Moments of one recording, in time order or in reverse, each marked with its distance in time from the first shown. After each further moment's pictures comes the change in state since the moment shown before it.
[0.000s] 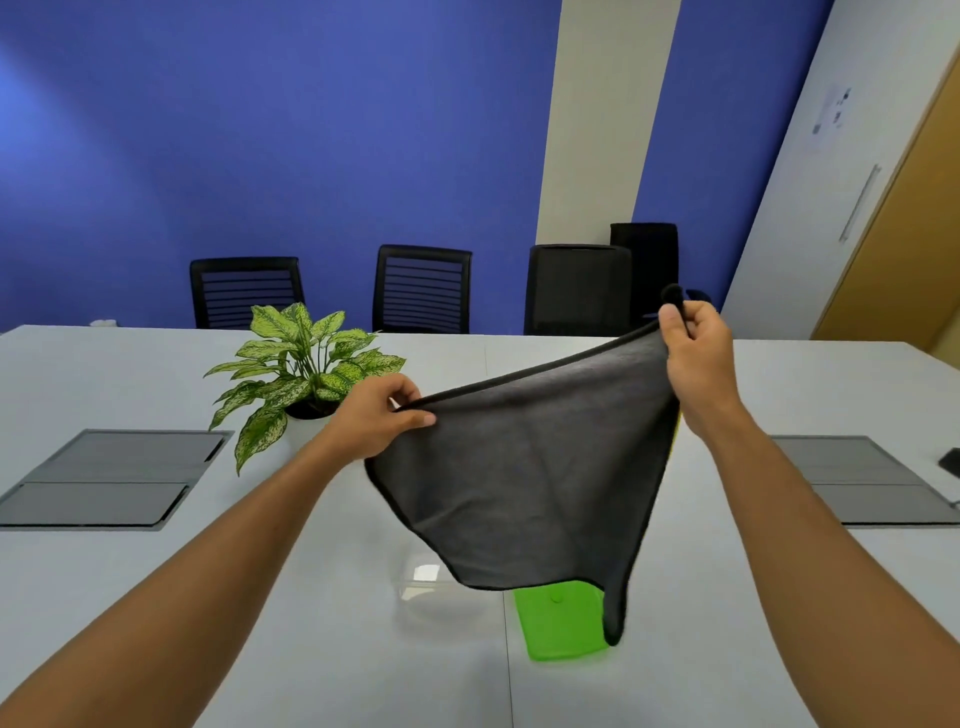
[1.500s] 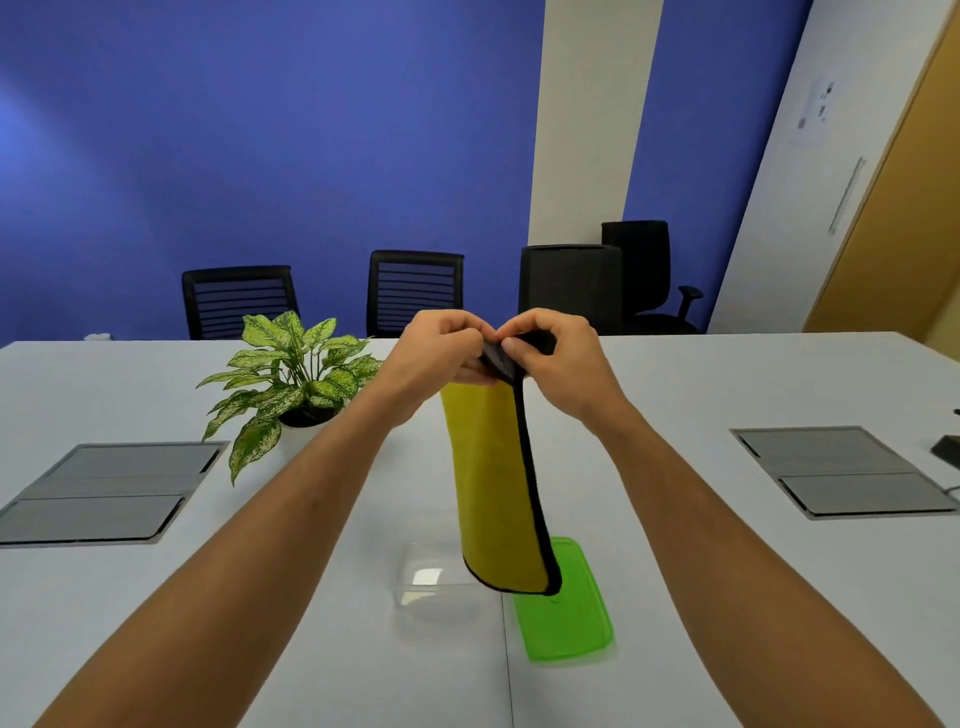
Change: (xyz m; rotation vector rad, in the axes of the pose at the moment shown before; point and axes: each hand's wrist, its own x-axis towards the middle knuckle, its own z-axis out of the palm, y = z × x) left_hand 0.012 0.134 0.001 -0.465 -0.079 -0.093; right_hand -0.050 -0.051 0.067 -0.084 -0.467 -0.281
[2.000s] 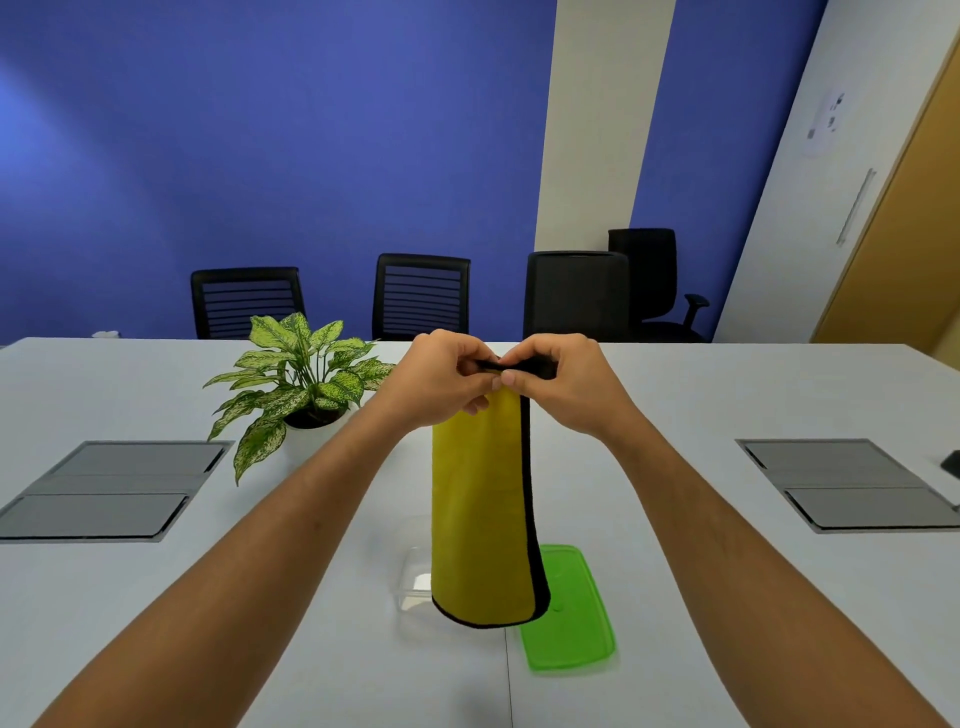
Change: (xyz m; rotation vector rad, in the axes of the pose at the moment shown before) left_hand -0.005 -0.013 -0.004 0.423 -0.029 0.162; right_hand -0.004 0.002 -0.003 -0.080 -0.144 -0.032
